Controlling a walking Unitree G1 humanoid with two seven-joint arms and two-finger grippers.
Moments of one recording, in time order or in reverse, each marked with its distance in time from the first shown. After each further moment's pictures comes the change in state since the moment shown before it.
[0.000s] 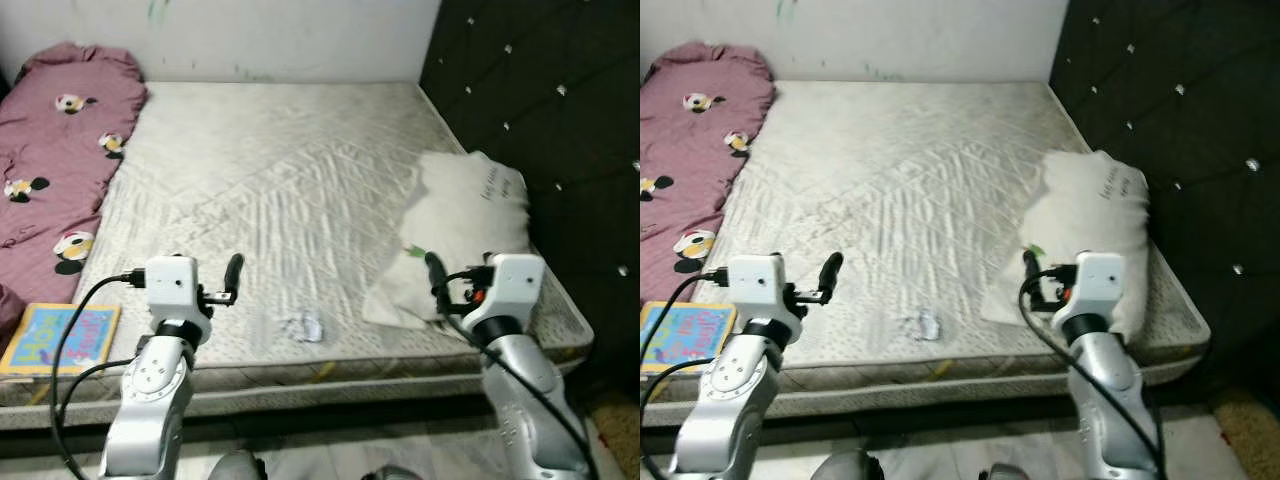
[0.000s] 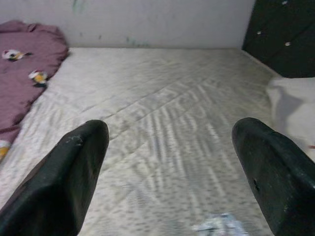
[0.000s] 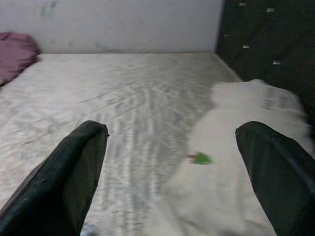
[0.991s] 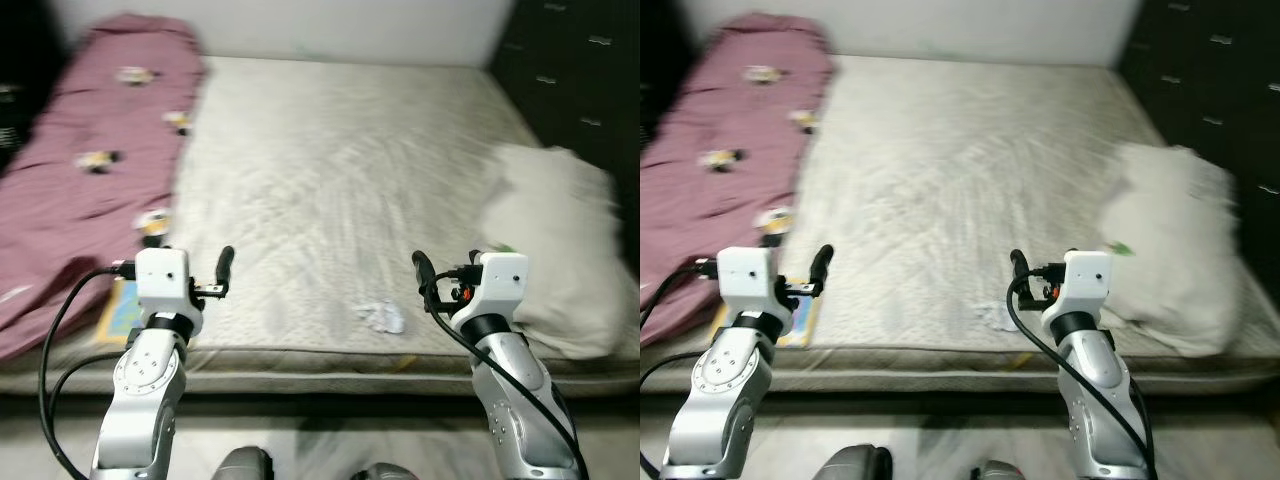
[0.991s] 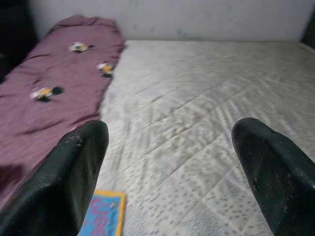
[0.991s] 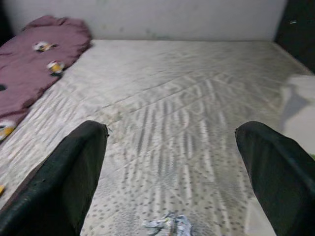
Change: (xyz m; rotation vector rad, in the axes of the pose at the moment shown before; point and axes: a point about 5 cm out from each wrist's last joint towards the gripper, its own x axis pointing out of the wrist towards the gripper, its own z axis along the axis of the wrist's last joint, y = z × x) left arm 0.005 0.000 0.005 0.014 -0.025 0.002; right arm 0.001 0.002 0.001 -0.007 -0.003 0.004
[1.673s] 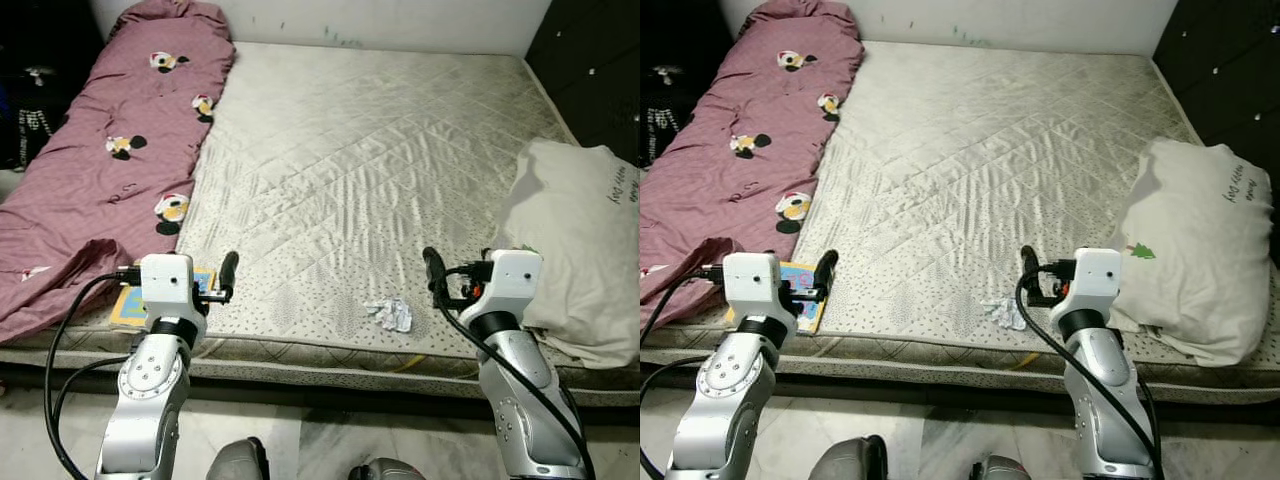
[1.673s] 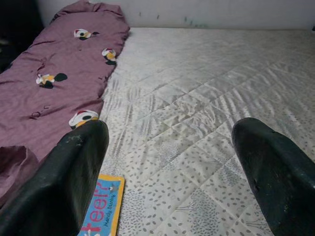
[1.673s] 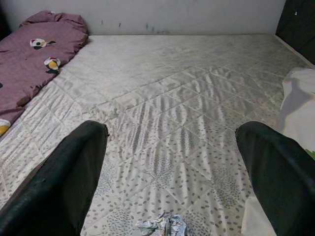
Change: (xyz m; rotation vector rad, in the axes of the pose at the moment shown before) left arm -0.004 -0.001 -0.005 -0.006 0.021 0.000; right arm 0.000 -0.006 0.001 0.011 -0.006 -0.043
